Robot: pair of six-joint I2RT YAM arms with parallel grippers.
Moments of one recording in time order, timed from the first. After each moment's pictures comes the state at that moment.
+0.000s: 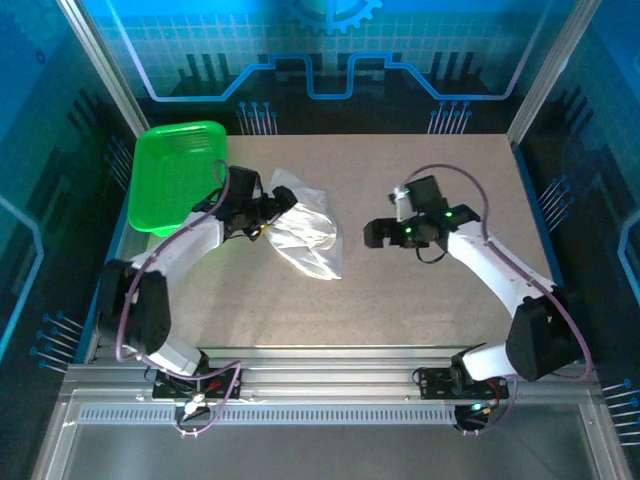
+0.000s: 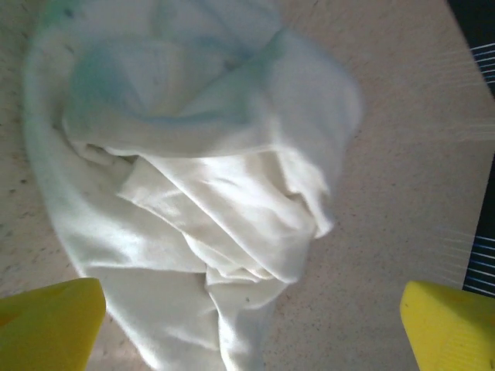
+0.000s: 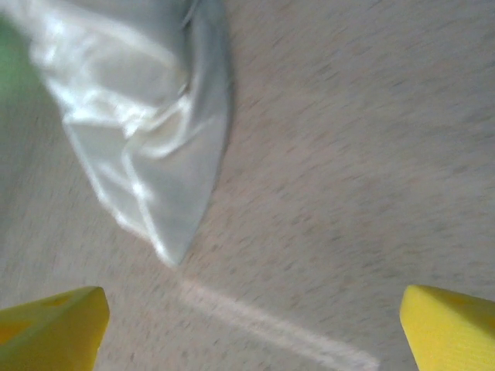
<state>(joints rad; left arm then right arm) -0.27 1.51 1.12 -0.42 0.21 -0.93 0.40 1.42 1.08 -0.71 -0.26 0.29</state>
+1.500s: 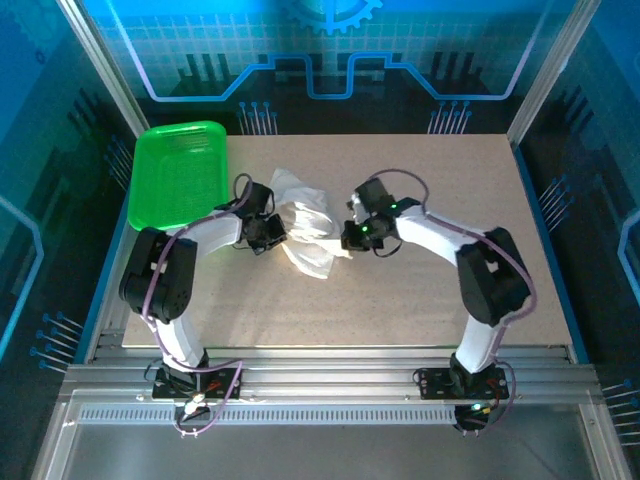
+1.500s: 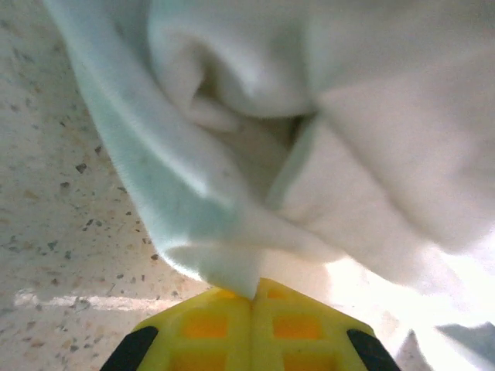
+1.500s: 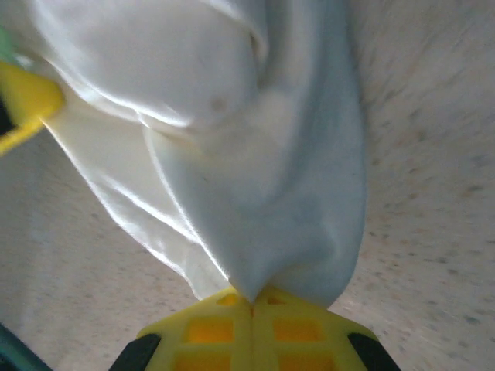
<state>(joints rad) -0.27 1.76 1.09 -0.41 0.21 -0.80 0.49 1.75 1.24 -0.56 -0.33 0.48</state>
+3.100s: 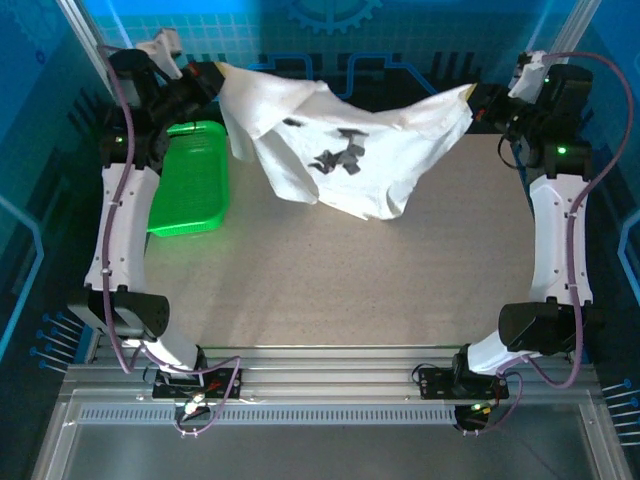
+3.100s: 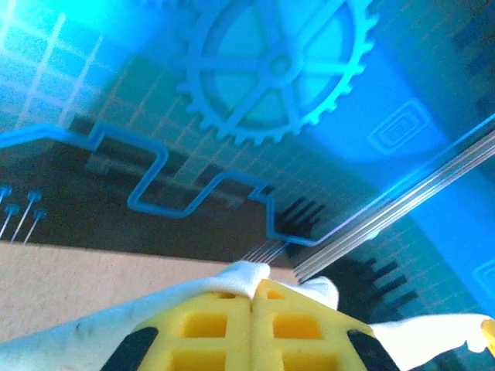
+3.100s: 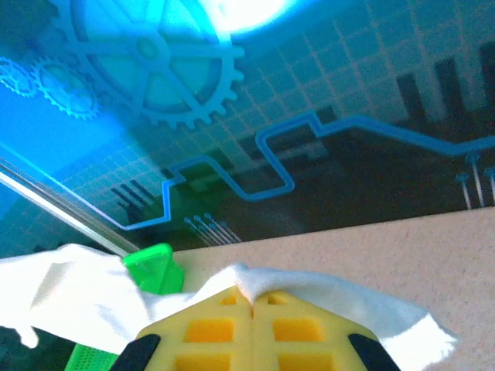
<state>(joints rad) 0.04 1.61 1.97 -0.43 0.49 -0.66 -0.15 1.52 1.89 -0.61 -0.53 0.45</state>
